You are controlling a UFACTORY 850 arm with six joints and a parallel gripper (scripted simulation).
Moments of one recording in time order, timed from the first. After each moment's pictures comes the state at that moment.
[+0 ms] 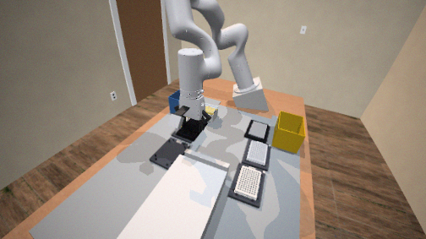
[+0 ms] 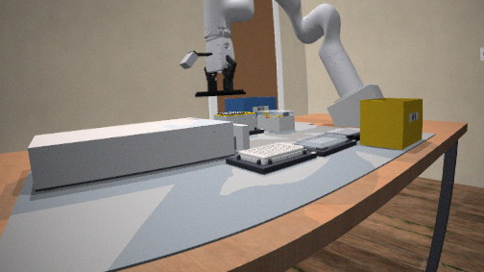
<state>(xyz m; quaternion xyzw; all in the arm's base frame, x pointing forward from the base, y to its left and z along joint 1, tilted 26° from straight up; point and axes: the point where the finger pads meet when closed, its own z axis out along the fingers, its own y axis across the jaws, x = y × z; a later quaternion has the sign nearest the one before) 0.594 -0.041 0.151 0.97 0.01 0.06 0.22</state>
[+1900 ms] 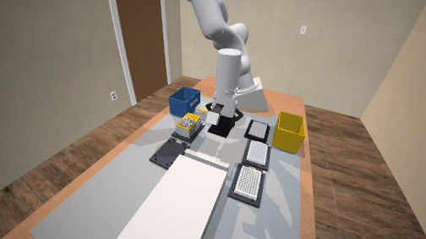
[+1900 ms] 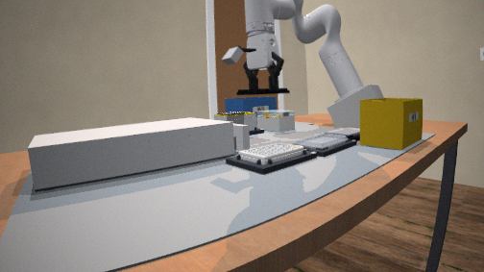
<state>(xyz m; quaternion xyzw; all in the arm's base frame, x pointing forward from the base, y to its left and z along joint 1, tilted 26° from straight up) 0.518 0.054 0.095 0.97 0.01 0.06 0.22</state>
